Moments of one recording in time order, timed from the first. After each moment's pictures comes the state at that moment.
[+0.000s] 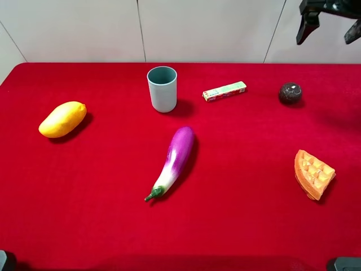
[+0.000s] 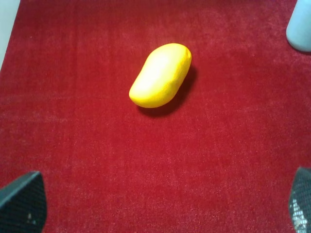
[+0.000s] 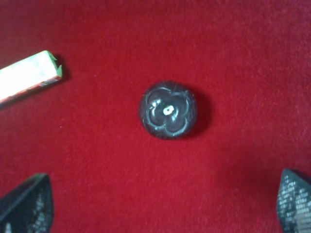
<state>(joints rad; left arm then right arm) 0.04 0.00 -0.49 -0.04 1.06 0.10 0.05 1.83 -1.56 -0.02 1.02 0.07</state>
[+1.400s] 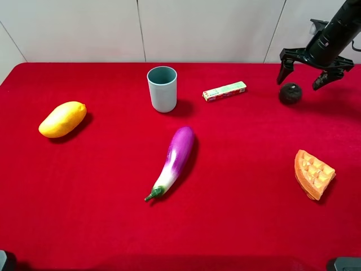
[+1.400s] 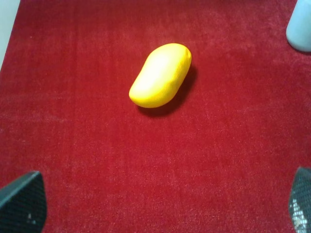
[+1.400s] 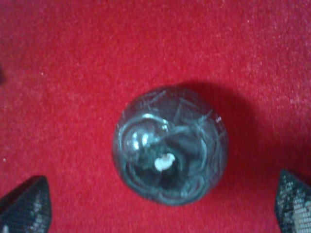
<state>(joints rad) 0.04 0.00 -0.49 -0.04 1.06 0.10 -0.06 2.15 -1.60 0.16 0.92 -0.03</state>
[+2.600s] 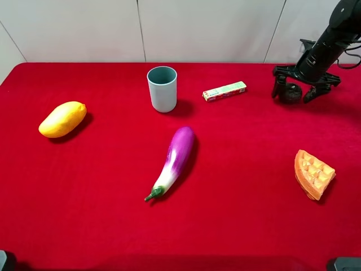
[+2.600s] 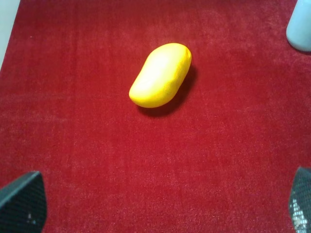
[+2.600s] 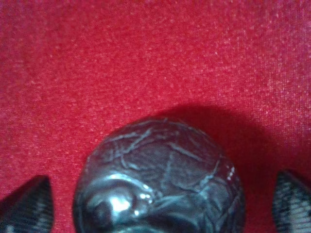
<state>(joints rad) 0.04 0.00 -0.49 -0.04 1.06 0.10 -0.06 2.27 -1.61 0.16 0.86 -0.03</state>
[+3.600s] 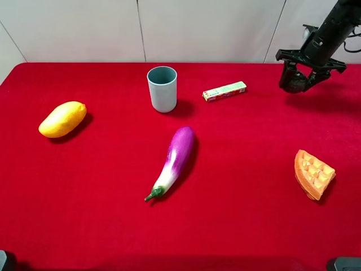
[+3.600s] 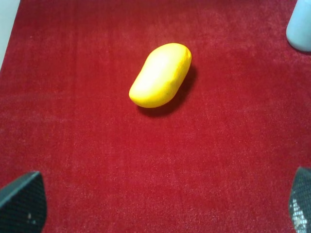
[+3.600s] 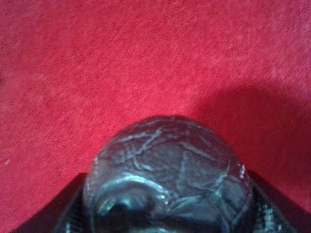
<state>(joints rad) 0.04 0.00 -0.49 -0.04 1.06 0.10 -0.06 2.25 -1.77 0.19 1.11 -0.03</state>
